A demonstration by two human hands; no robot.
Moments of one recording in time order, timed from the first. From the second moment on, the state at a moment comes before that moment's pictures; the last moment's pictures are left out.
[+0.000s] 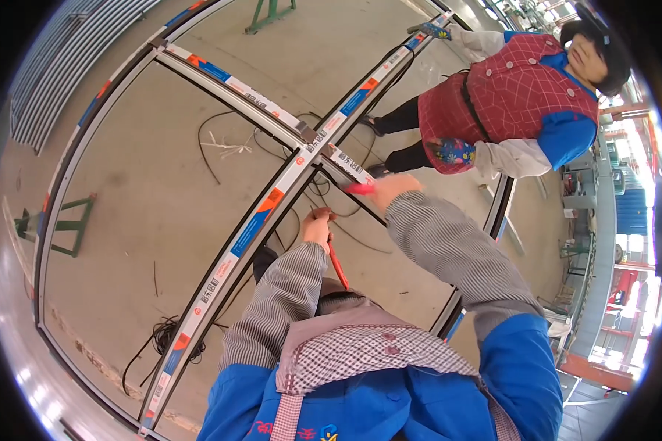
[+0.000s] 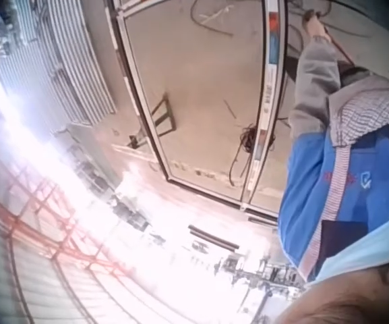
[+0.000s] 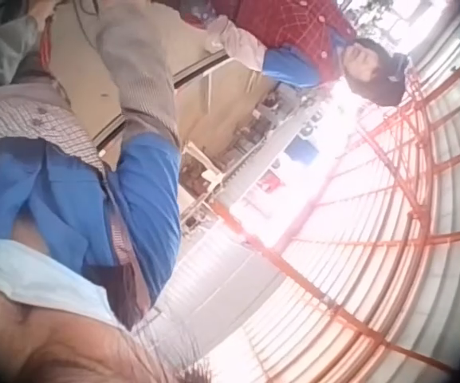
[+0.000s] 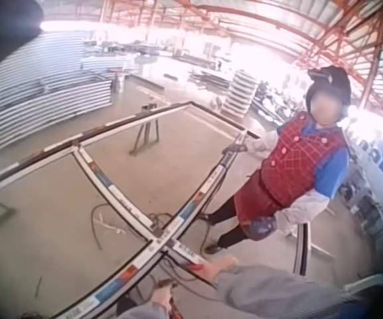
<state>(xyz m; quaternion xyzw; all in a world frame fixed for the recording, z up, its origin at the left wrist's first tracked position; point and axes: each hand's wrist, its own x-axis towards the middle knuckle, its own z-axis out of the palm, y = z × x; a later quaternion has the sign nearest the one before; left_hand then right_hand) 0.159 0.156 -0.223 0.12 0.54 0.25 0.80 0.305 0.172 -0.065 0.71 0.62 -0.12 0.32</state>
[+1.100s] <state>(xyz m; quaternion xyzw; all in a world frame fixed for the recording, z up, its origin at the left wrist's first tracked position) 0.239 0.150 -0.231 0.43 0.64 0.37 0.52 0.296 0.179 -0.076 0.75 0.61 -0.13 0.24</state>
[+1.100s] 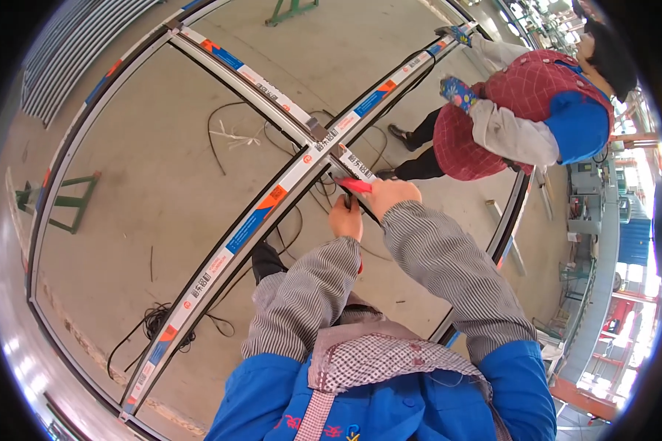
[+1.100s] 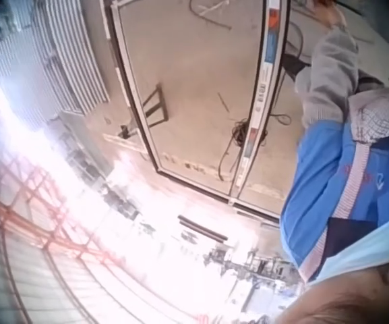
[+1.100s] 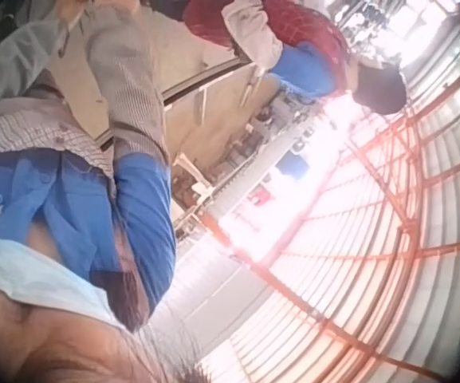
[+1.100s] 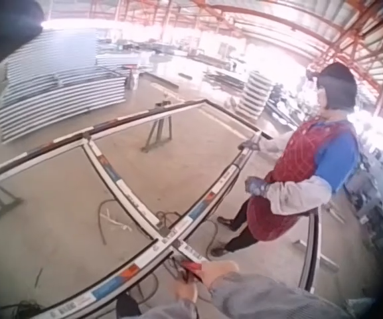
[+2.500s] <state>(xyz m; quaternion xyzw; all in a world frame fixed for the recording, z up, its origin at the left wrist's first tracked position) 0.226 0.179 -0.240 0.25 0.60 0.40 0.65 0.315 -0.096 -0.085 0.90 0.29 -0.26 -0.17</state>
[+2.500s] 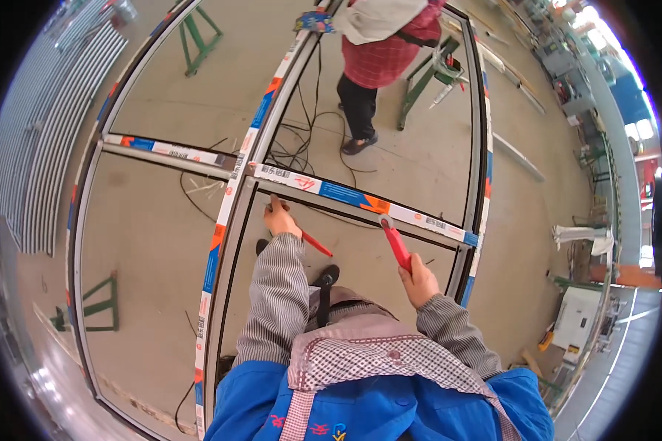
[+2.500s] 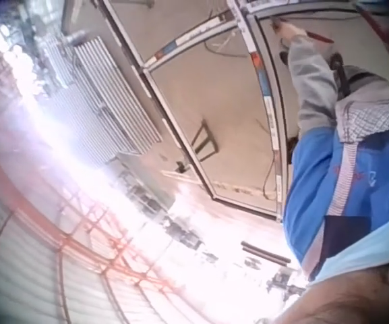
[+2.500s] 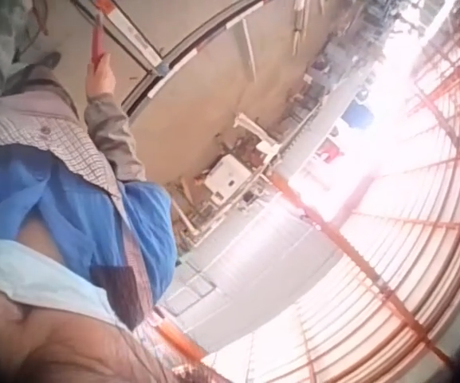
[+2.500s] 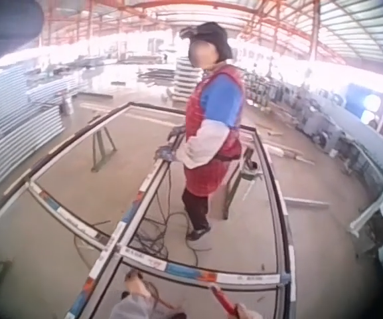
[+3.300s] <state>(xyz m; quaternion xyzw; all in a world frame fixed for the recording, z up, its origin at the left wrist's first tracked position) -0.044 0.129 -0.051 0.05 0.39 0.65 0.64 0.074 0.064 -0.028 0.48 0.60 -0.59 -0.22</state>
